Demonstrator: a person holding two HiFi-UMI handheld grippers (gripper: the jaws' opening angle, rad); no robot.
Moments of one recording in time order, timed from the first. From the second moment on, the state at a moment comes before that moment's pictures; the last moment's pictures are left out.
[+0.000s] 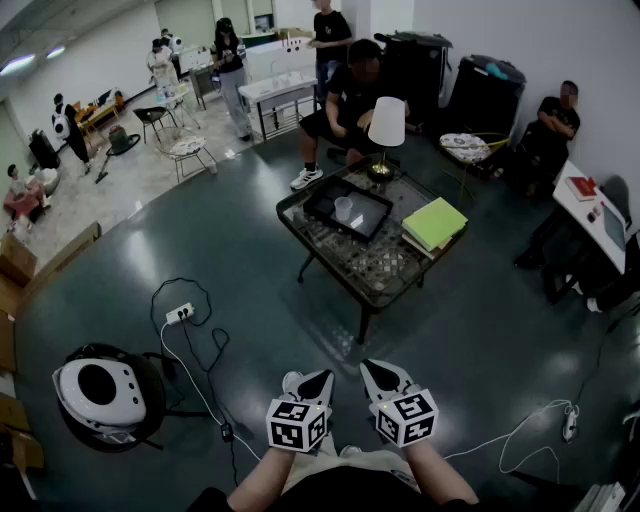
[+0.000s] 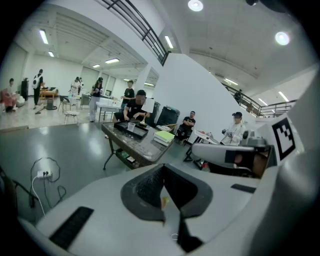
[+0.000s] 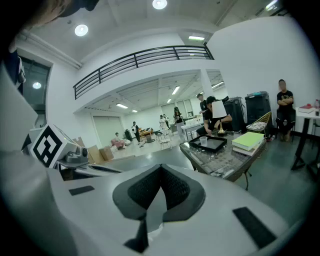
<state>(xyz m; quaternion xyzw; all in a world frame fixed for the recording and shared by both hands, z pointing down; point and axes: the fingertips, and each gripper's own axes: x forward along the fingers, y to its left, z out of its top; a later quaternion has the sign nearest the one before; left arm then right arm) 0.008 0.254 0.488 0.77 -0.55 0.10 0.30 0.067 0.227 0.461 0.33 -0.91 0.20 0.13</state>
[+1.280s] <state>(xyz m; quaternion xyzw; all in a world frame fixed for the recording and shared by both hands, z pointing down) 0.083 0.367 0.464 0.76 -0.58 0.12 0.27 0.140 0.353 0.446 0.32 -0.93 0.17 0.10</state>
